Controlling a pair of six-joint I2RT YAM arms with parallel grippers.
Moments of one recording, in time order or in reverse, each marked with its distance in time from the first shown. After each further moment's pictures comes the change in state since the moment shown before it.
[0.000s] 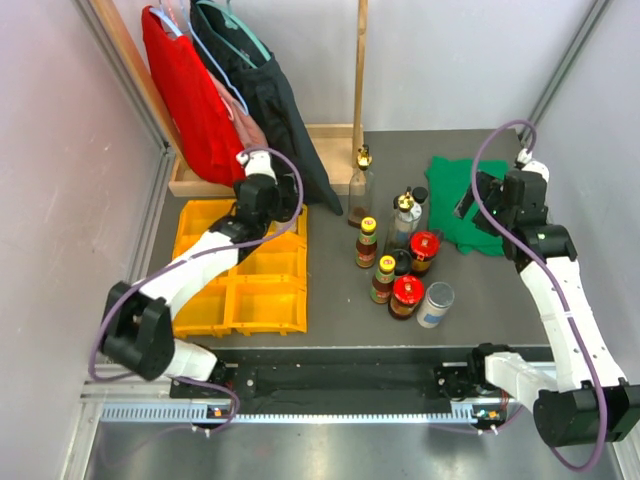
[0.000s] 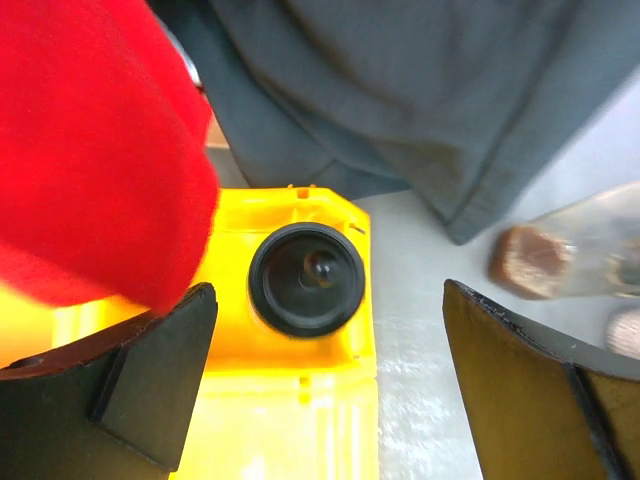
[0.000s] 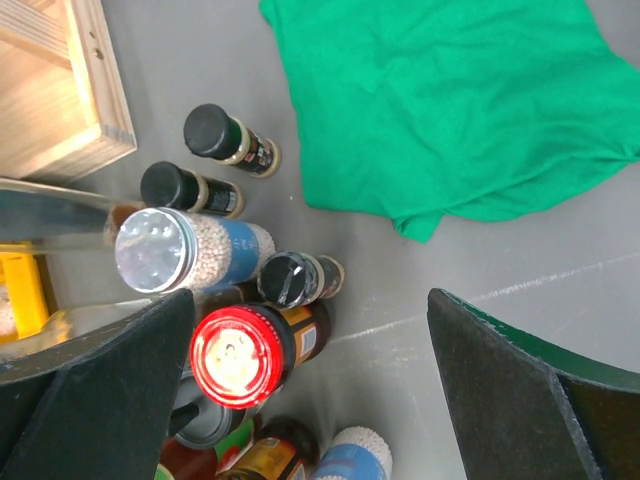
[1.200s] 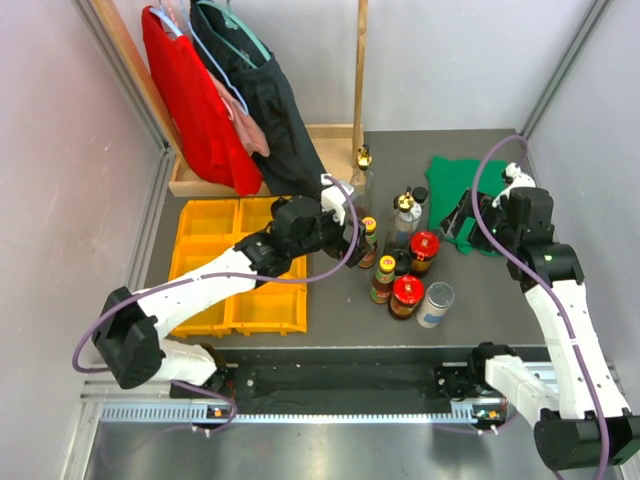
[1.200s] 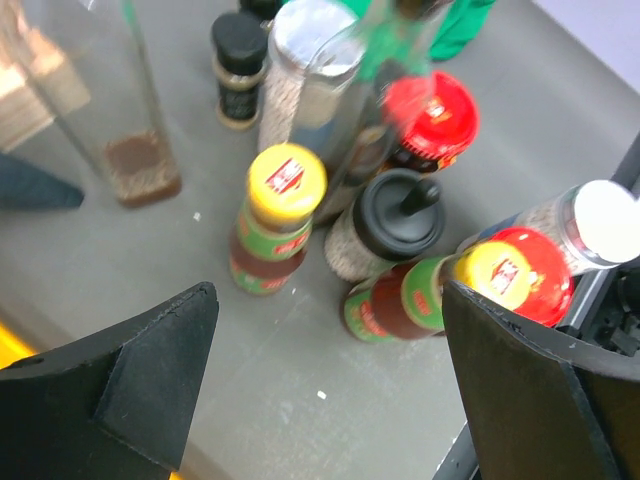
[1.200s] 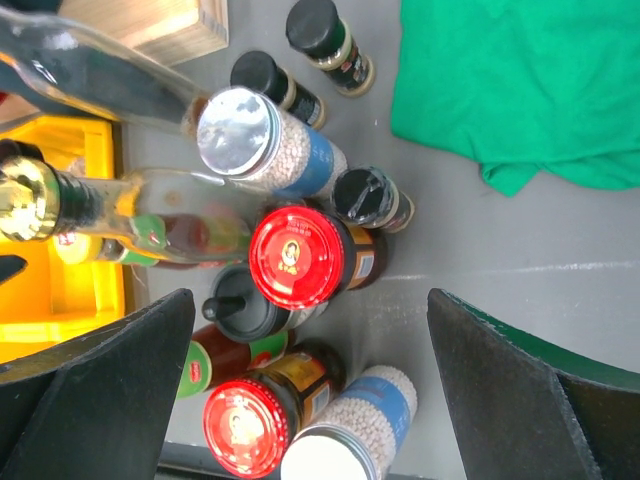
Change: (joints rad) left arm -0.354 -0.067 0.024 -0.002 0.472 0.185; right arm 0.000 -0.122 -0.054 -0.055 -0.262 -0.060
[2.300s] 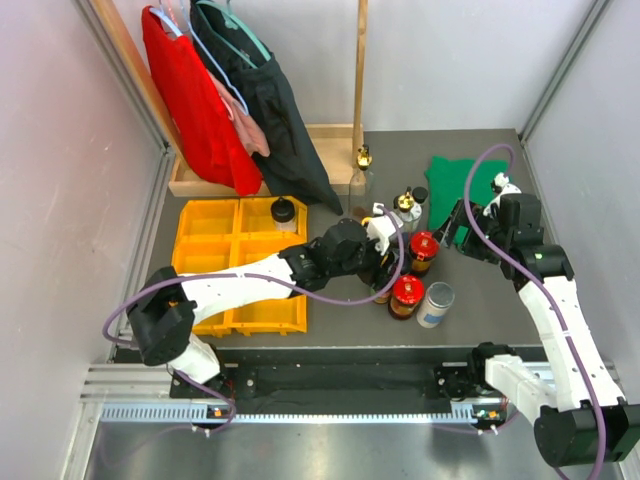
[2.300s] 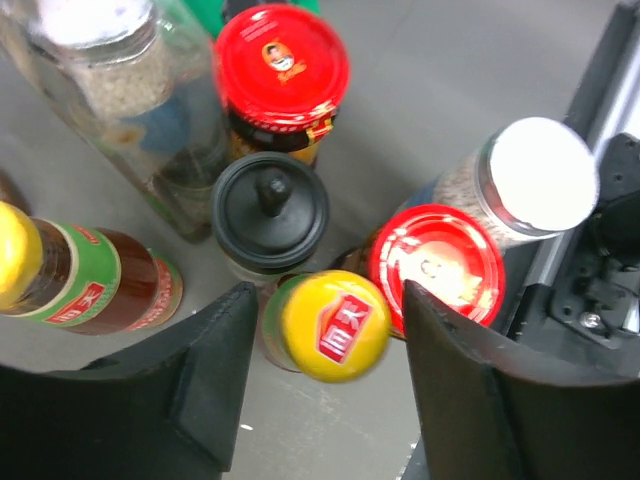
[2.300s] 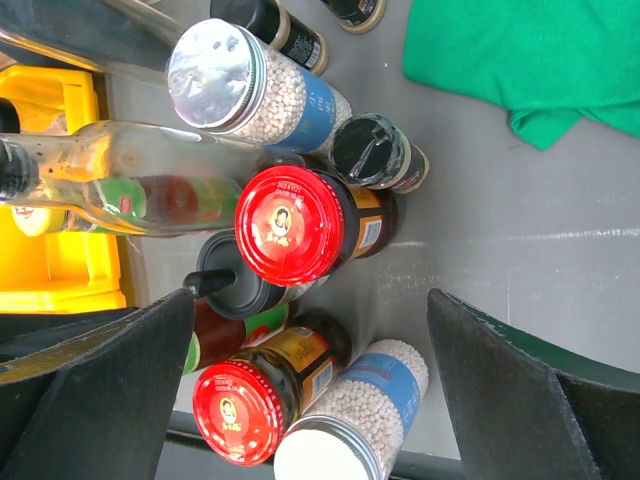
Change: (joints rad) left arm -0.214 0.196 0.082 0.035 -0.040 0.043; right arm 0.000 0.016 -0.087 0.003 -0.067 0.019
